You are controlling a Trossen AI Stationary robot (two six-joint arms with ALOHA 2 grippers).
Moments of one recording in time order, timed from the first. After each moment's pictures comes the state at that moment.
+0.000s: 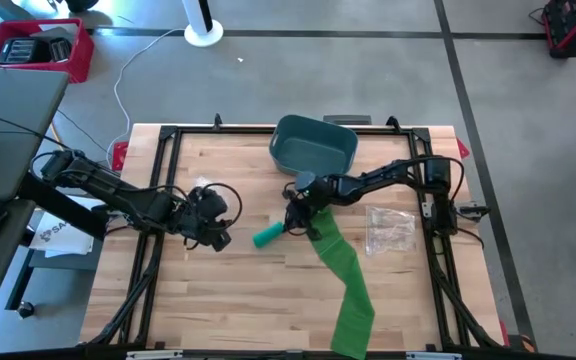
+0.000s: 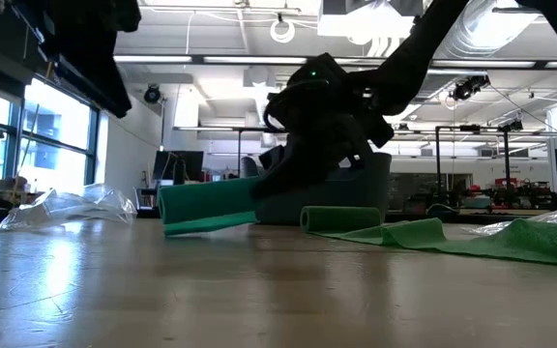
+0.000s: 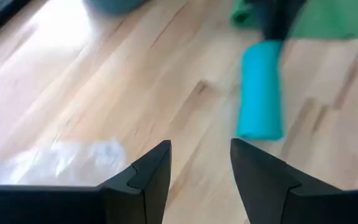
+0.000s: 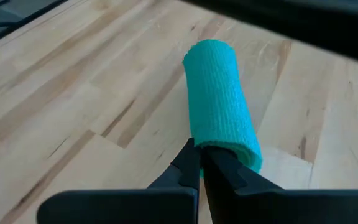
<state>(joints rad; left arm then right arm) -0.37 1.13 0.83 -0.83 -0.56 -0.83 -0.15 2.02 1.05 0.27 -0.61 -0.37</state>
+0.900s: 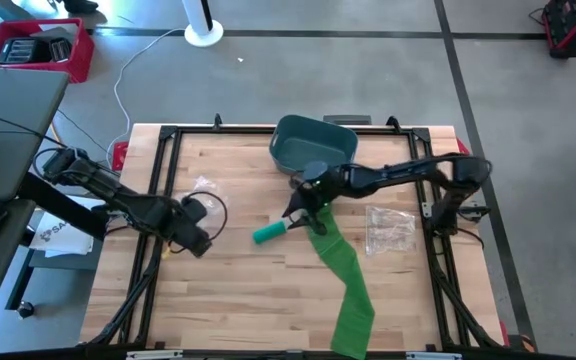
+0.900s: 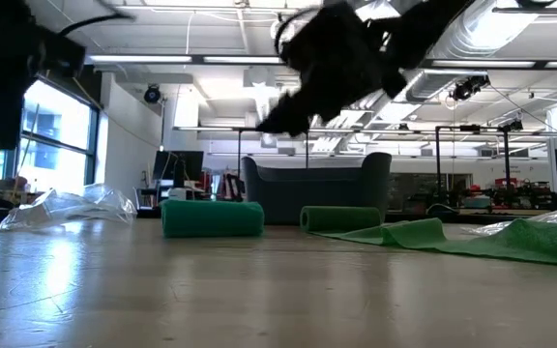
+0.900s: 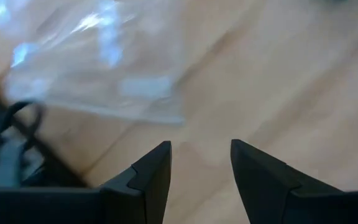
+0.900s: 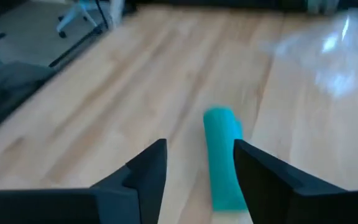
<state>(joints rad) -0.46 1.13 0.79 -1.20 -0.24 -1.26 -0.15 1.79 1.05 0.12 -0.58 -0.25</state>
